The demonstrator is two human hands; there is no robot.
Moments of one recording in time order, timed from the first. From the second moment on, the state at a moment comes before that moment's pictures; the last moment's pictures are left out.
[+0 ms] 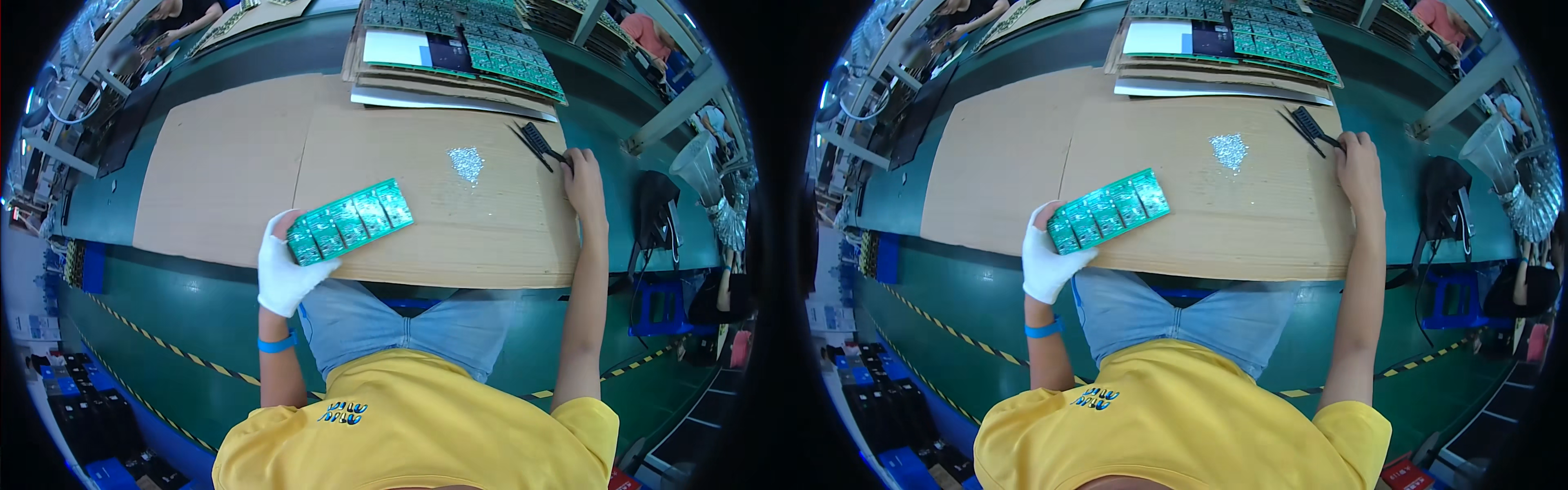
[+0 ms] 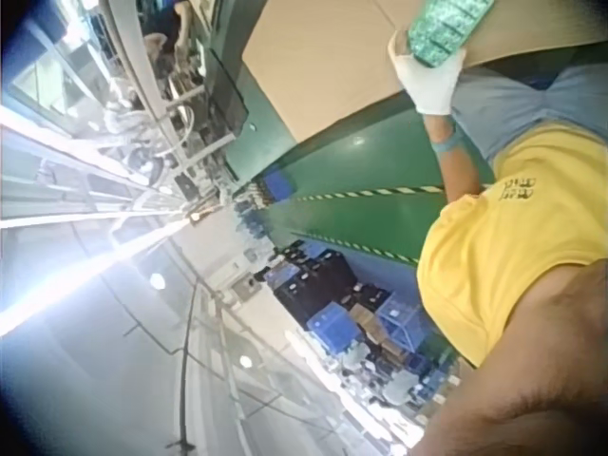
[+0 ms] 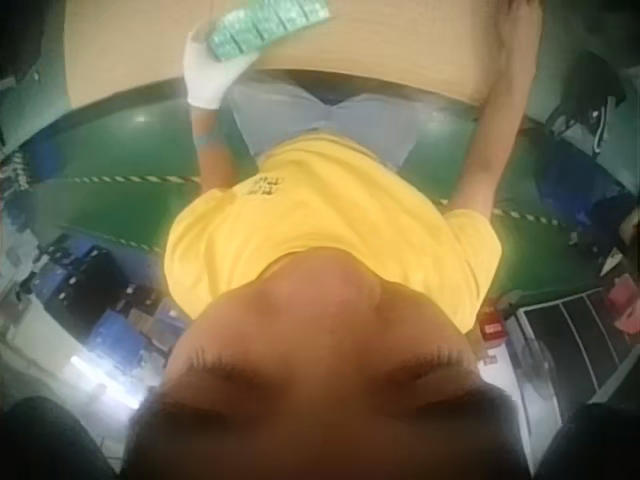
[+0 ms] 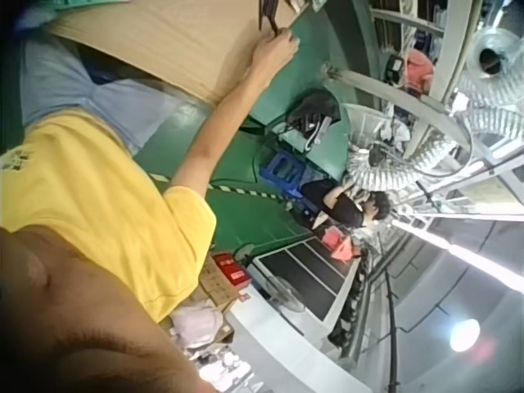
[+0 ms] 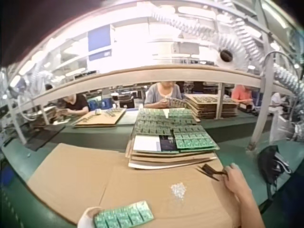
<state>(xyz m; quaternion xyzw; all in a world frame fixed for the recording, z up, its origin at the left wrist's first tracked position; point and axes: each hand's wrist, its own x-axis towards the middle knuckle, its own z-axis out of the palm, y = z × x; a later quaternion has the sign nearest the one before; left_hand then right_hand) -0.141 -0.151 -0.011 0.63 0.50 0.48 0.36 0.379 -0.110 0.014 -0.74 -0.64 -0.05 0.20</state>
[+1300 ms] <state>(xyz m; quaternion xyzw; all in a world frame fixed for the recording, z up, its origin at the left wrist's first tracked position) -0.084 -0.150 -0.016 0.54 0.34 0.57 0.52 0.094 -0.197 0.055 -0.50 -0.75 0.21 0.38</state>
